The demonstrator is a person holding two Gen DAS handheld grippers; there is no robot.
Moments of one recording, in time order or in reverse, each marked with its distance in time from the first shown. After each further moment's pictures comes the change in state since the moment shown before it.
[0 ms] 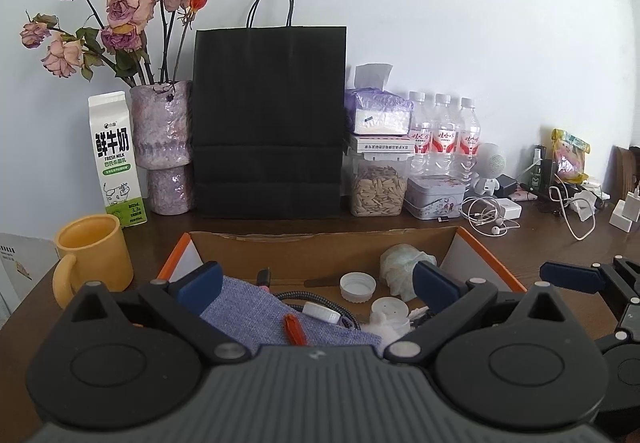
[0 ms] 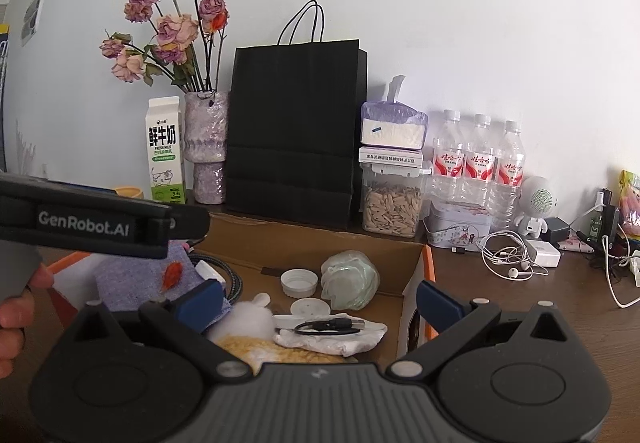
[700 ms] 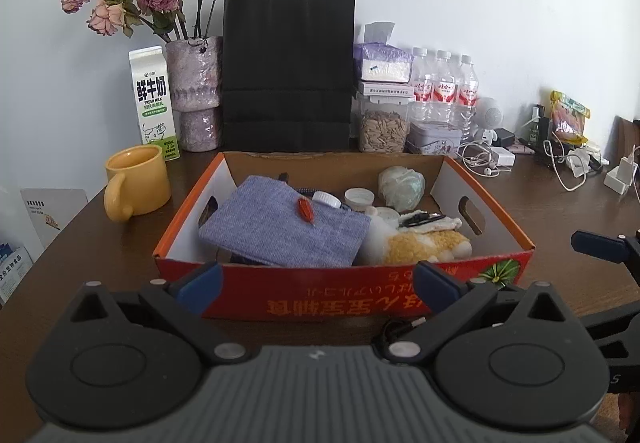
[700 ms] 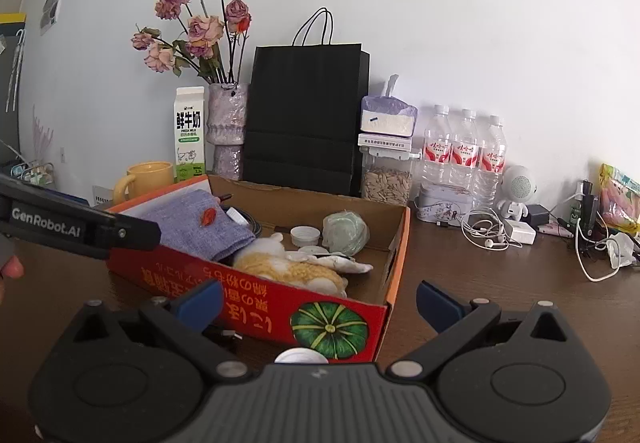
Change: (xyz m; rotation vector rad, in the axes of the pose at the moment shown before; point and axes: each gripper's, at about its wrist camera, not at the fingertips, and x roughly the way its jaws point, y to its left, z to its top) left arm -0.079 -0.011 -0.047 -0.024 0.137 0.057; right arm -0.088 -0.005 -0.041 -0.030 0.017 0.019
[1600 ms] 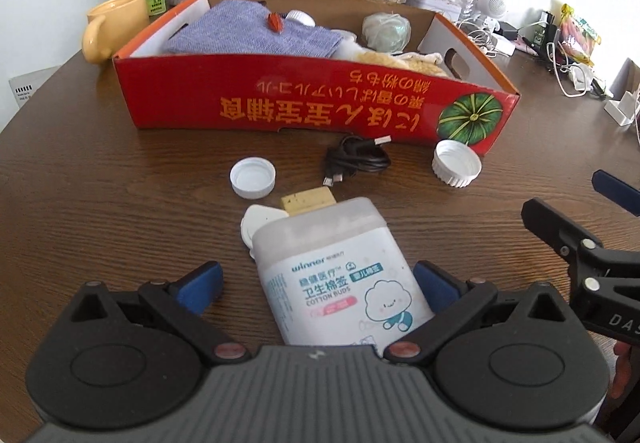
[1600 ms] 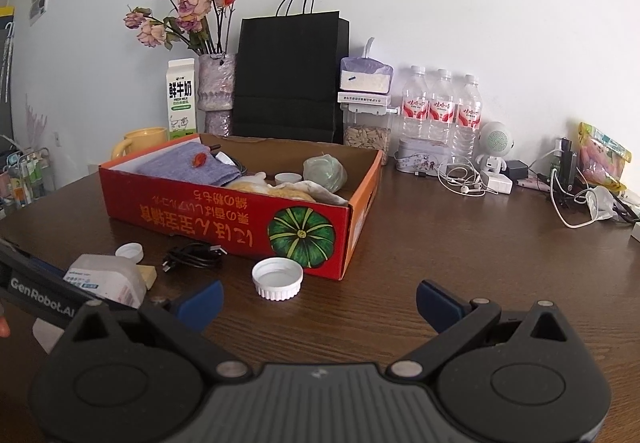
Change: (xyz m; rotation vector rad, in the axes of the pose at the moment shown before) left arm 0.010 -0.028 -0.066 -0.086 0.377 -0.017; right arm -0.037 -0.019 -0.044 0.029 0.079 -0.017
